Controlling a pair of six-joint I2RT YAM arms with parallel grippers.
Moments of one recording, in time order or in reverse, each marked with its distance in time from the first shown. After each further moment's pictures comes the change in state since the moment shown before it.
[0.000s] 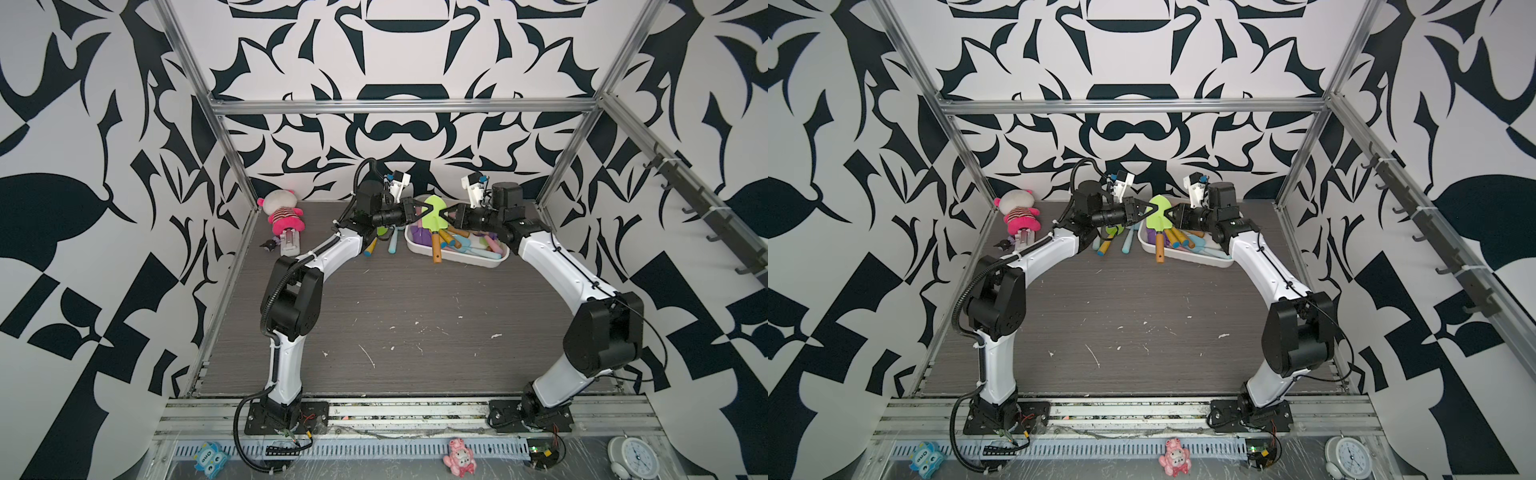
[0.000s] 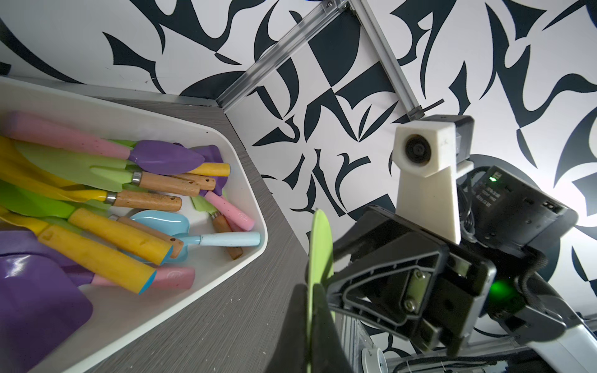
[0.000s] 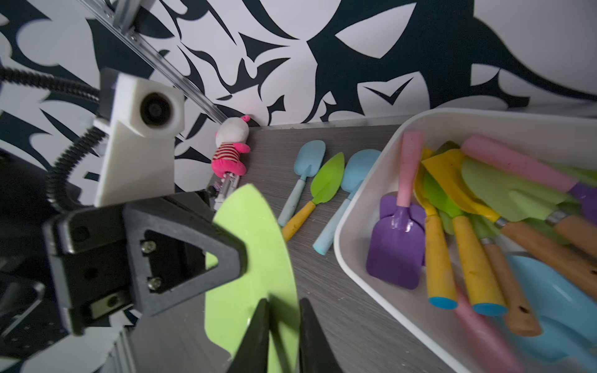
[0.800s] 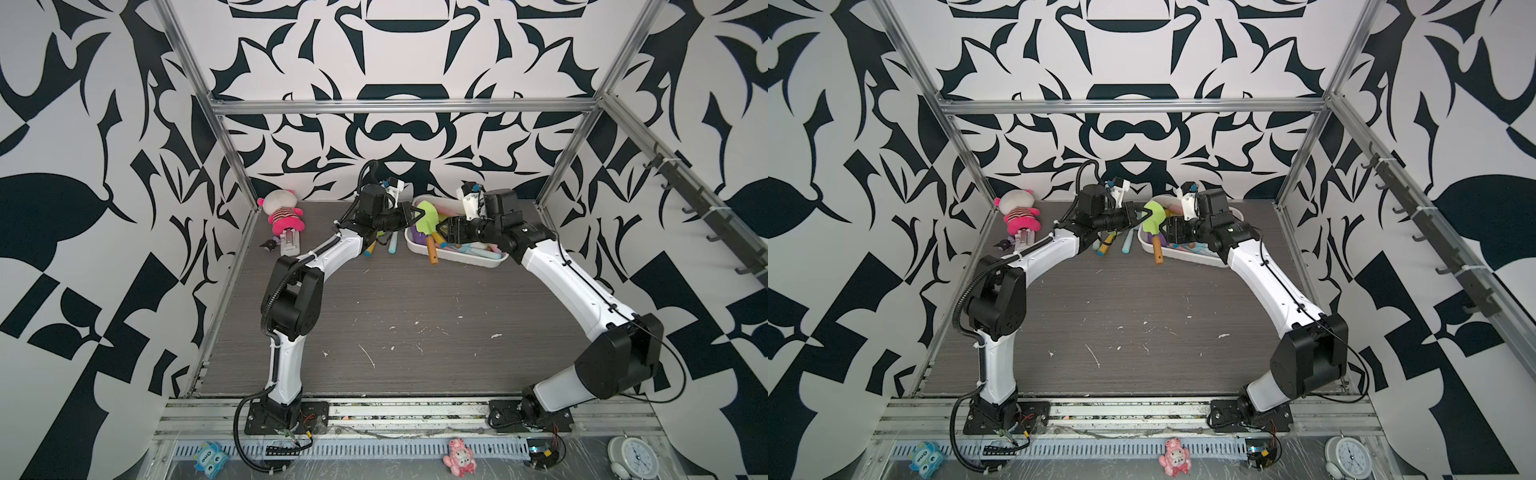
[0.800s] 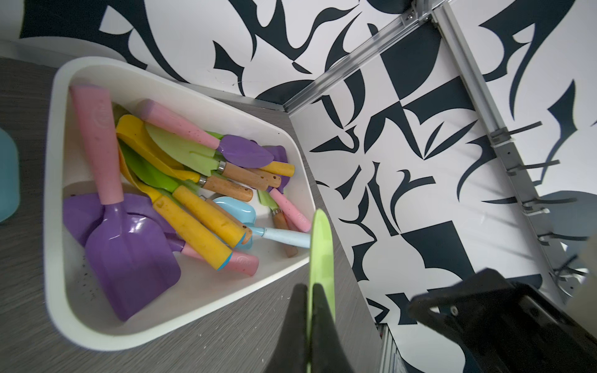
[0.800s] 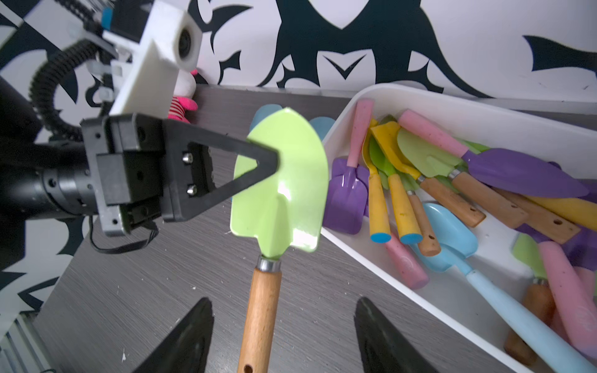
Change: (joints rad) left arm -0.003 -0.002 -0.013 -0.163 -0.182 0.090; right arm 0.100 -0.120 0.002 -0.262 0.276 -0.182
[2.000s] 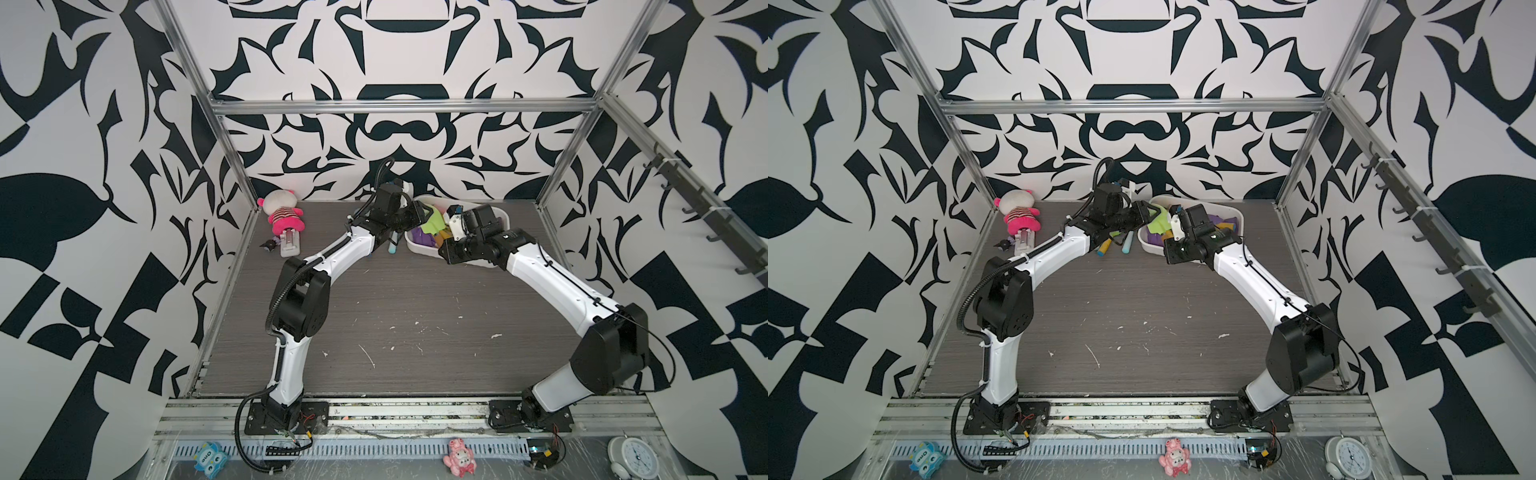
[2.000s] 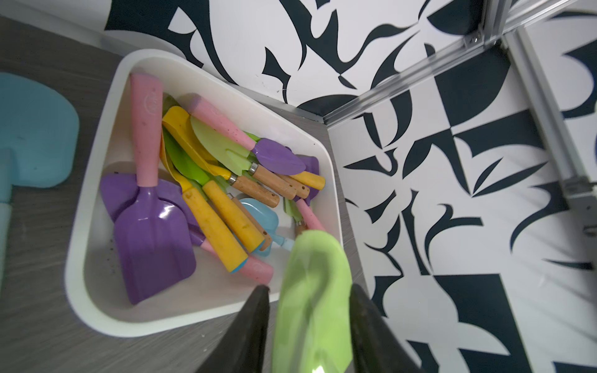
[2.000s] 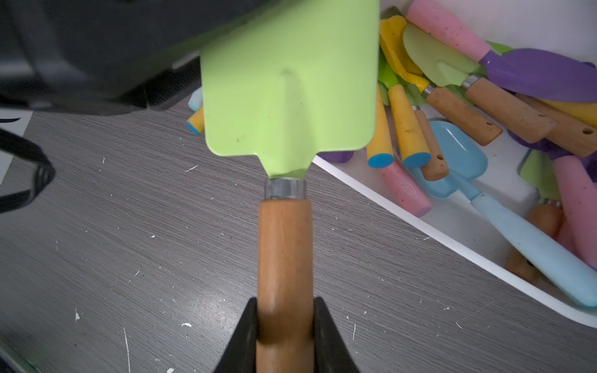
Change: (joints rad) left arm -0.074 0.035 0.124 -0.210 -0.266 -0.052; right arm 0.103 0.031 -0.063 -0.159 0.172 -0.013
